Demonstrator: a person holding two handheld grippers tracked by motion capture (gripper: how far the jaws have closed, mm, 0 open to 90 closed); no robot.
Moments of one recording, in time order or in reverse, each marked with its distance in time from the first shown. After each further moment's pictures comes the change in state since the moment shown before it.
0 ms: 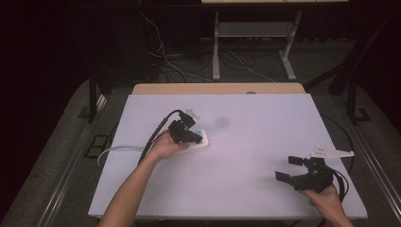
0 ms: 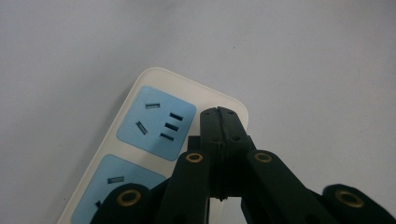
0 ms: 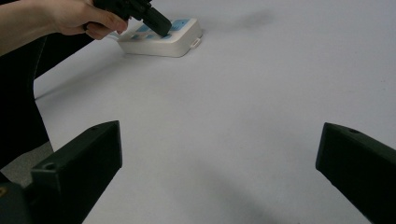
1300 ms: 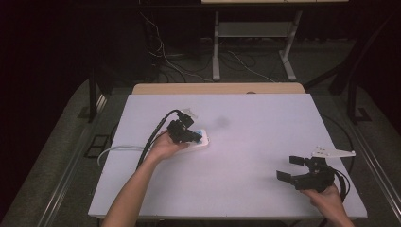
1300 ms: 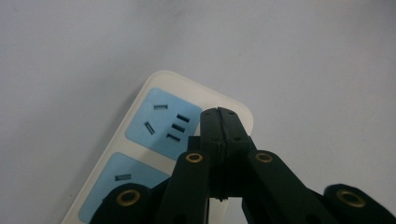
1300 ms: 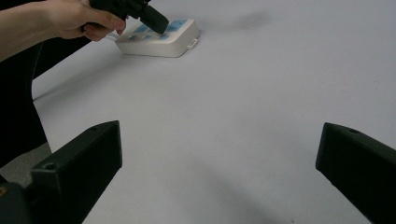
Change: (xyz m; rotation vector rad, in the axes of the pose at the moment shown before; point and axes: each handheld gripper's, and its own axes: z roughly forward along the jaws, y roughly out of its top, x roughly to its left) left arm 0.001 -0.002 -0.006 -0.062 0.013 -0.035; right arm -0.002 0.000 -0.002 -0.003 -0.005 0.003
